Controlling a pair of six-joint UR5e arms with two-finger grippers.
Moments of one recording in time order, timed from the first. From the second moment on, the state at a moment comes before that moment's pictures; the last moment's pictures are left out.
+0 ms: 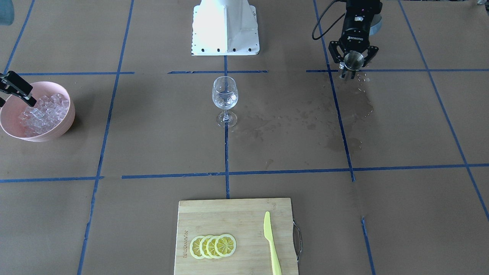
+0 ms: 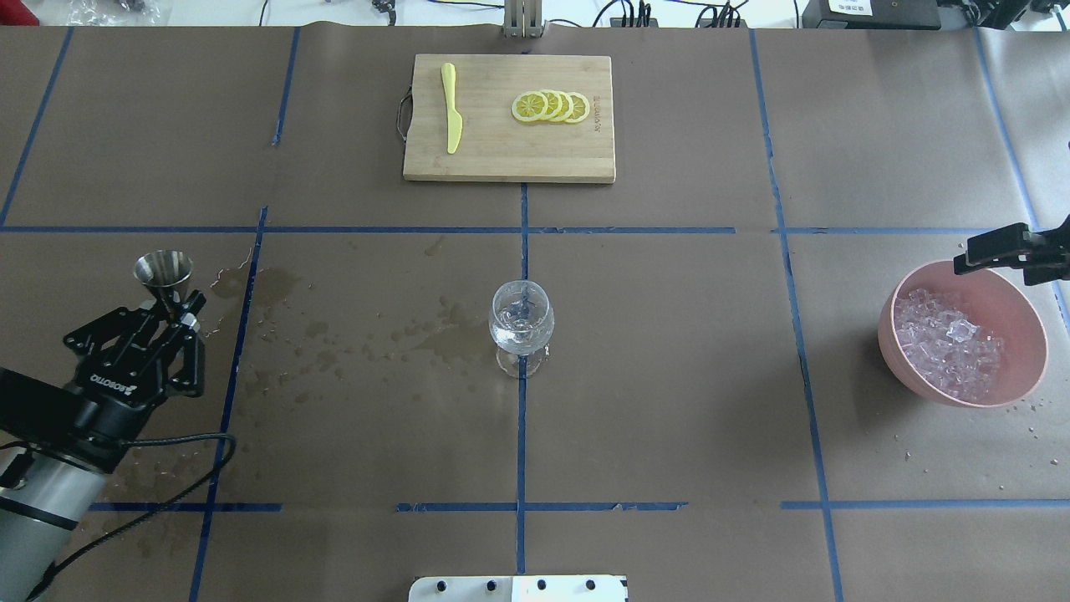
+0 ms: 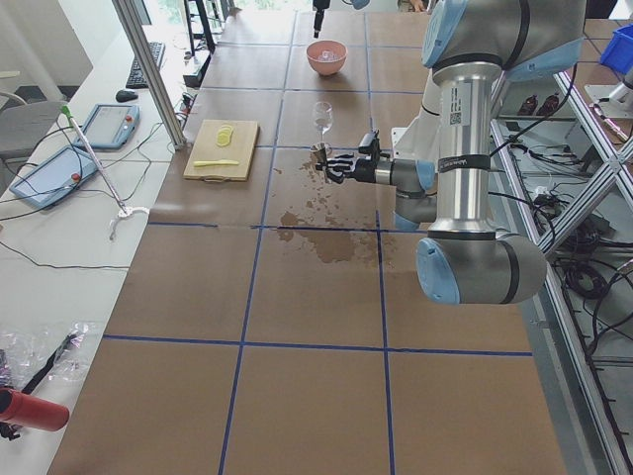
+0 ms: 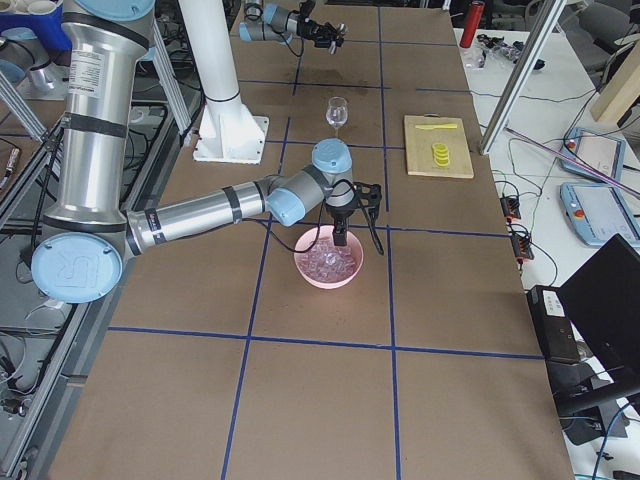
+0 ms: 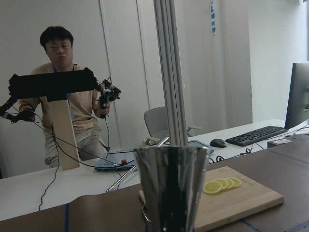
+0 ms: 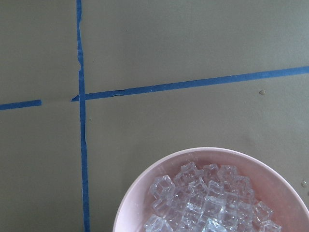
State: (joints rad) left arm -0.08 -1.40 -1.88 -3.17 -0.41 -0.44; right arm 1.11 -1.73 2.00 -1.18 2.24 0.87
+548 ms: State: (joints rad) left arm -0.08 -1.31 -1.86 -3.20 -0.40 -0.47; right arm 1.02 -1.78 1.97 -1.11 2.11 0.91
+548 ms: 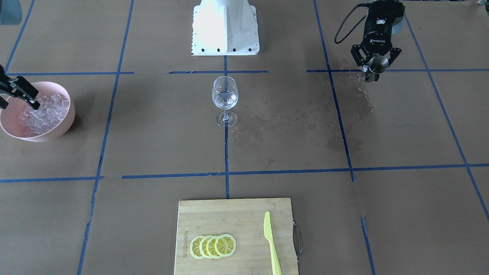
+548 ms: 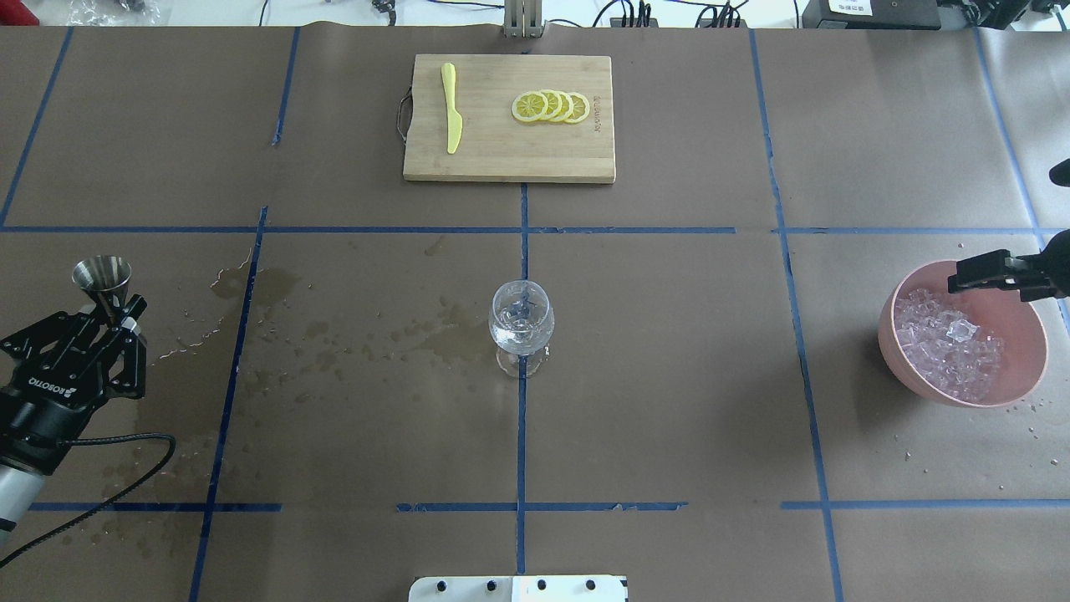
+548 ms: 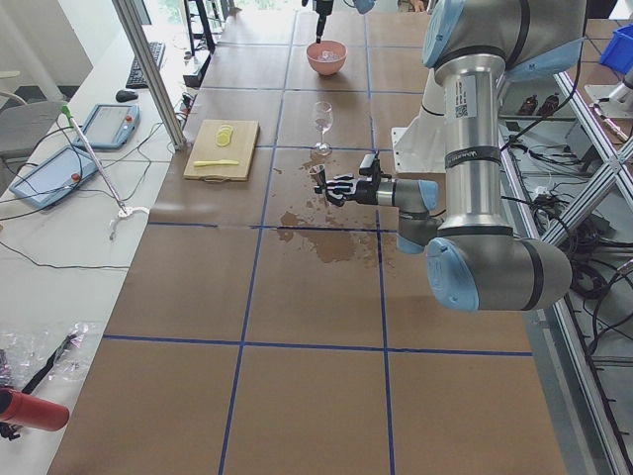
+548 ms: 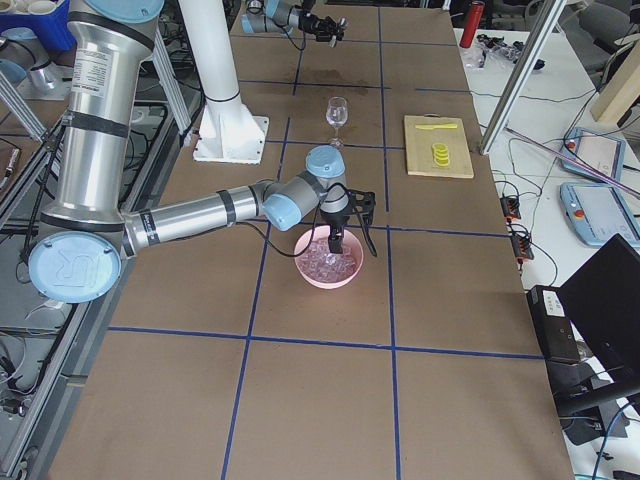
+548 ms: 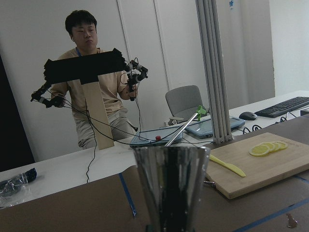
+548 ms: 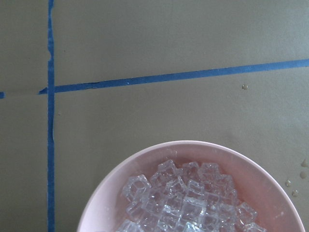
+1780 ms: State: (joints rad) left arm -0.08 -1.31 -1.85 -3.20 -0.41 -0.51; right arm 0.88 -1.84 1.89 -0.95 1.98 1.04
